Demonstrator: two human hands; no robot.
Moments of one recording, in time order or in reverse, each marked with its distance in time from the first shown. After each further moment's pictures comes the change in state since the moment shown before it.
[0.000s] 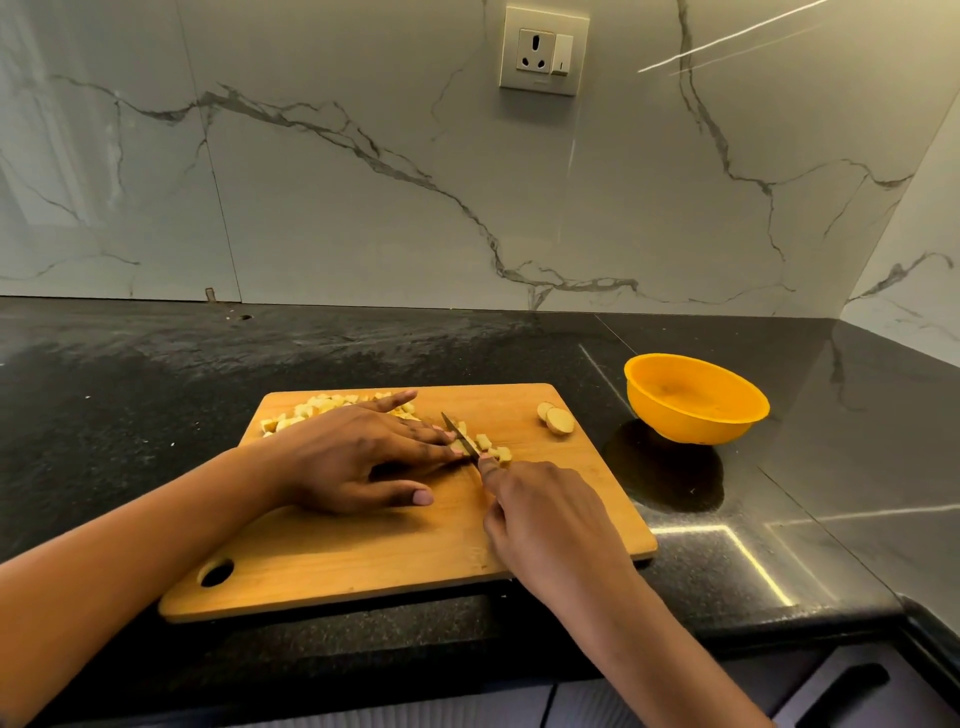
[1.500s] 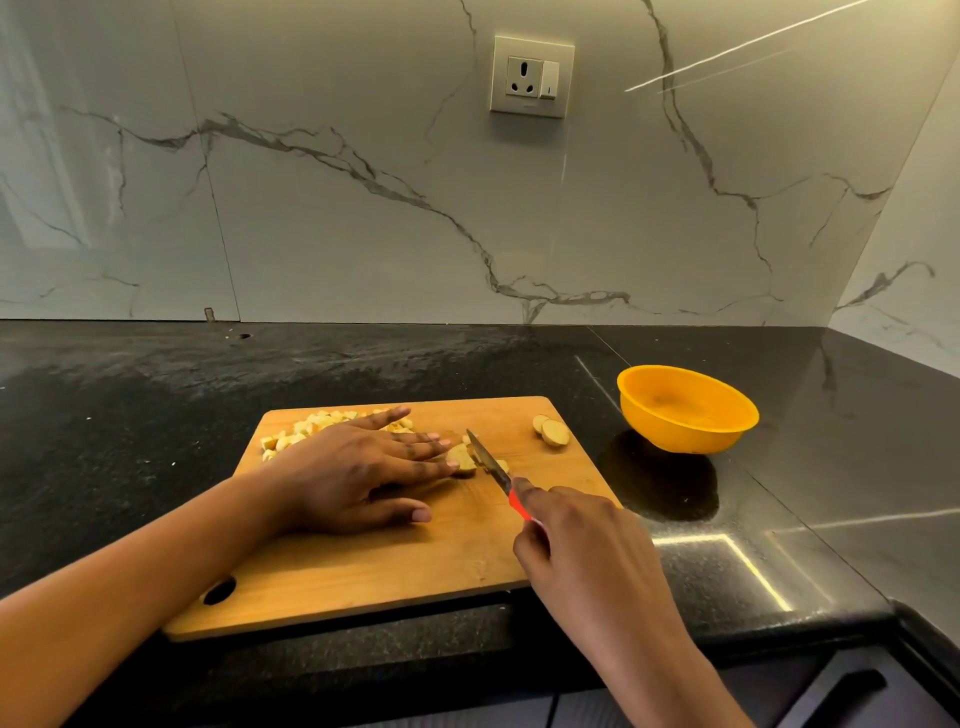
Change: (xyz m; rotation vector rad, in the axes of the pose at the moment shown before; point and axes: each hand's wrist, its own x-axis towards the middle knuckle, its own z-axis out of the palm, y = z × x) left_hand -0.004 0.002 0.008 0.144 0.133 0.034; right_hand -0.029 0.007 -0.007 0.122 0.154 0.123
